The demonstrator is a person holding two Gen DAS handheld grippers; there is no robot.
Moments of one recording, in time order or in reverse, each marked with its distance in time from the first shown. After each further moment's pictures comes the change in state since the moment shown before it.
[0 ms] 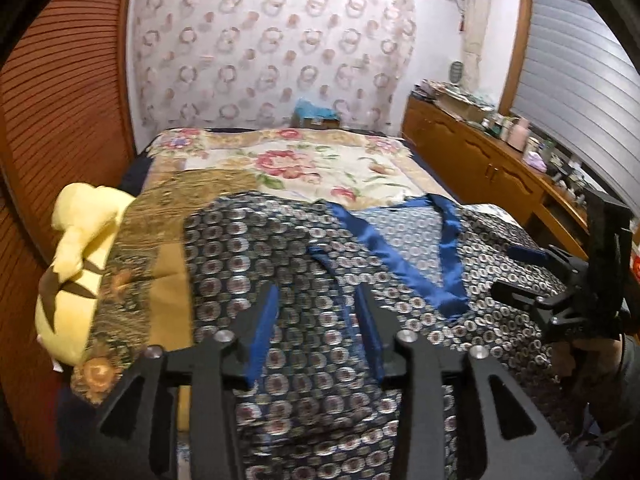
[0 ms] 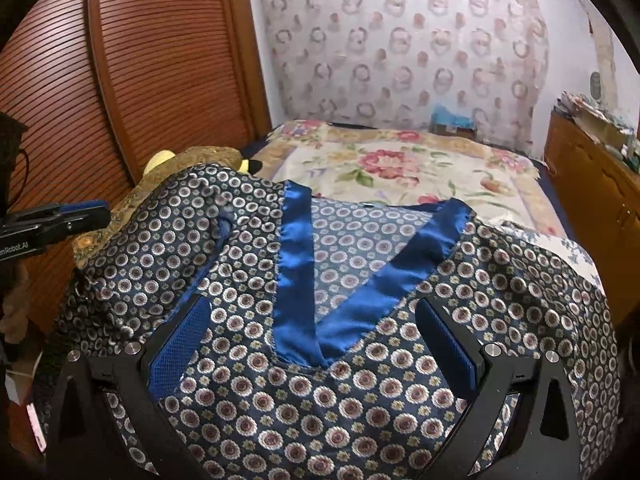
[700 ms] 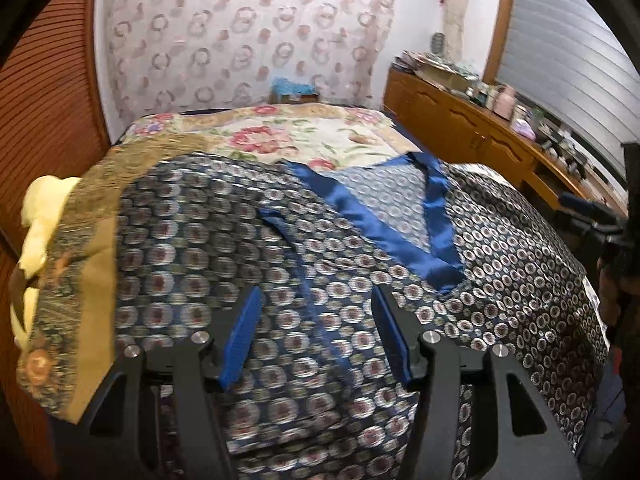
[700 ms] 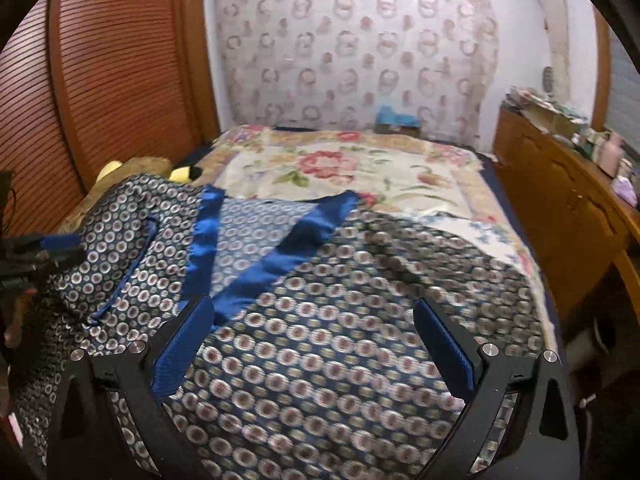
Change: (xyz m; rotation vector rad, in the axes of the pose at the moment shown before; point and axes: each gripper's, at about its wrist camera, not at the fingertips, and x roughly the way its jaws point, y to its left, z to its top) left arm 0.055 -0.047 -0.022 0.081 0.093 -0.059; right arm -0.057 -0.071 -0.017 0.062 -0.017 -0.187
